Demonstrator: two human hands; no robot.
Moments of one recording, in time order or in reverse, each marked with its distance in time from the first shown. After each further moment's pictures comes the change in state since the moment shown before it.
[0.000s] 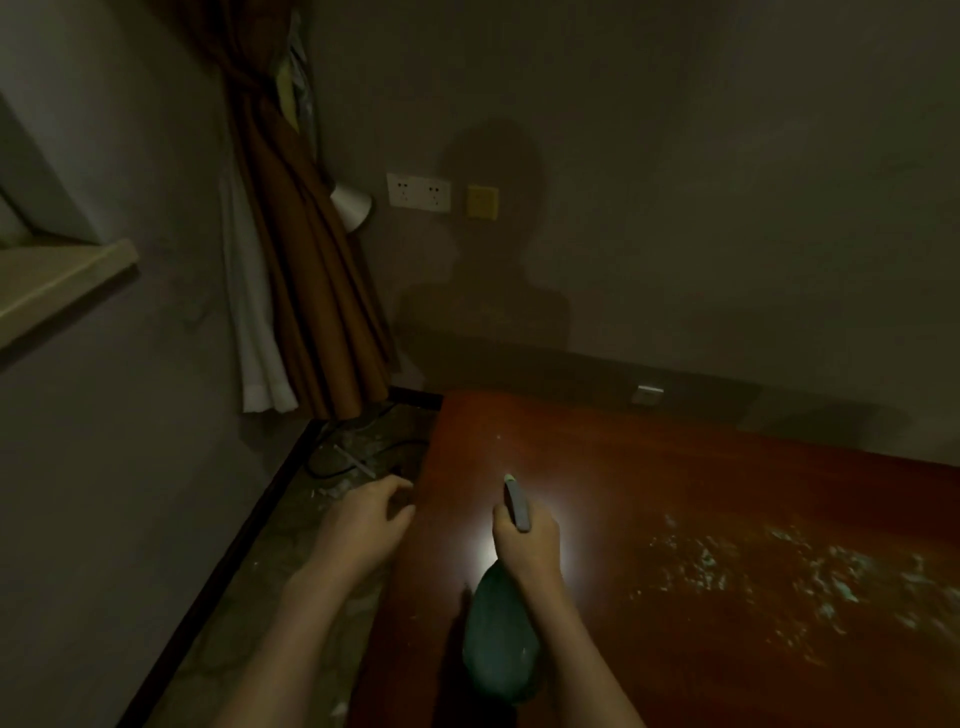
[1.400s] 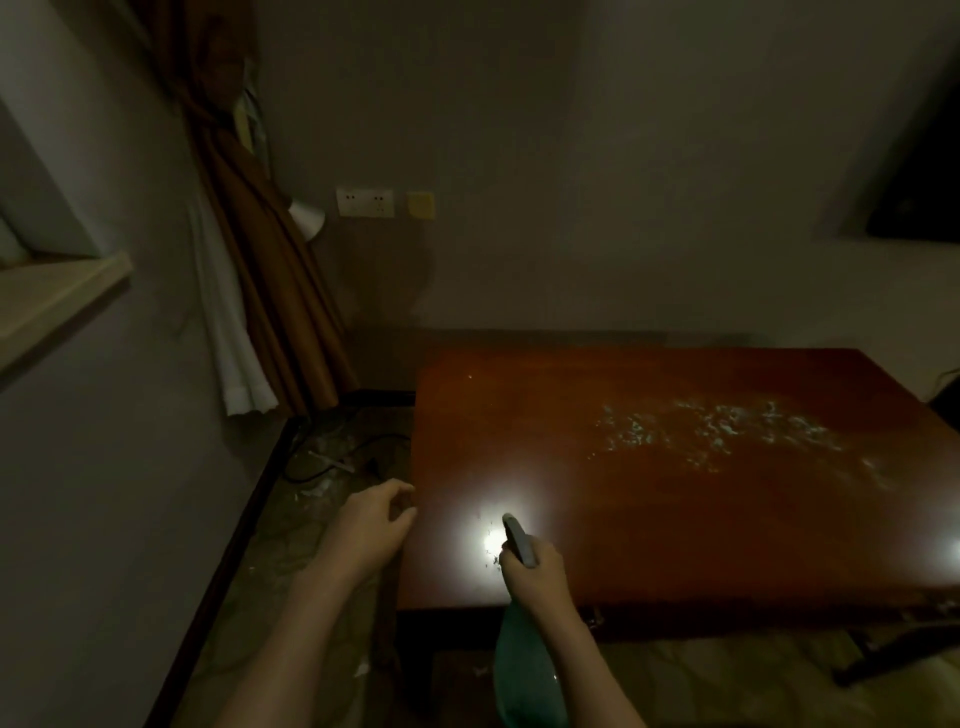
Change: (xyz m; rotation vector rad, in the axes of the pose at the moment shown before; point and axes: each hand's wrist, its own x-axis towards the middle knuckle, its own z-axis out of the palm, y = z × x) left_hand -0.177 -0.061 -0.012 -0.013 -0.076 0.202; right_hand -0.243 0.058 0.021 -0.013 0.070 0.109
